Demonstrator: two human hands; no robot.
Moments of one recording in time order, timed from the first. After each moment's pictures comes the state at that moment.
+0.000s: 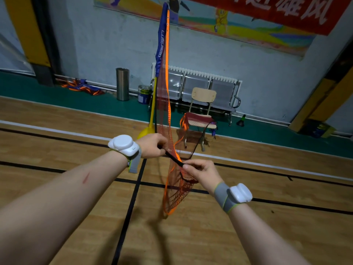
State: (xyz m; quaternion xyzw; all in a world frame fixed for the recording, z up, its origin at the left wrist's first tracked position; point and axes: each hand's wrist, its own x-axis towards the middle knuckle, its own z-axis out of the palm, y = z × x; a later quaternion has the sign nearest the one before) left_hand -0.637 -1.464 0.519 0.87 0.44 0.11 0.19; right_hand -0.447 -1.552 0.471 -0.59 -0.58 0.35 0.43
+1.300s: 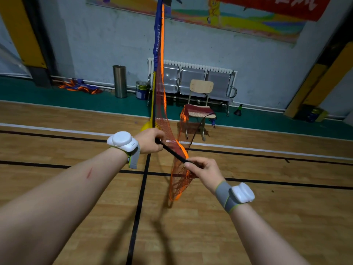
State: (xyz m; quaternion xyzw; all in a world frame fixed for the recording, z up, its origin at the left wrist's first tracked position) left_hand -0.708 -1.534 0.509 0.87 0.45 0.12 0.19; right_hand -0.518 -1.642 0.454 -0.60 -0.54 0.35 0.47
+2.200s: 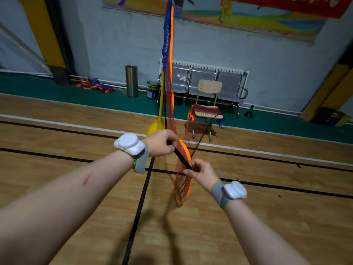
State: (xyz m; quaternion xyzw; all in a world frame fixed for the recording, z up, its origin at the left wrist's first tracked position) left_hand -0.649 -1.604 0.528 0.87 0.42 0.16 0.21; right_hand -0.468 -1.661 0.437 -0.62 -0.60 0.34 0.37
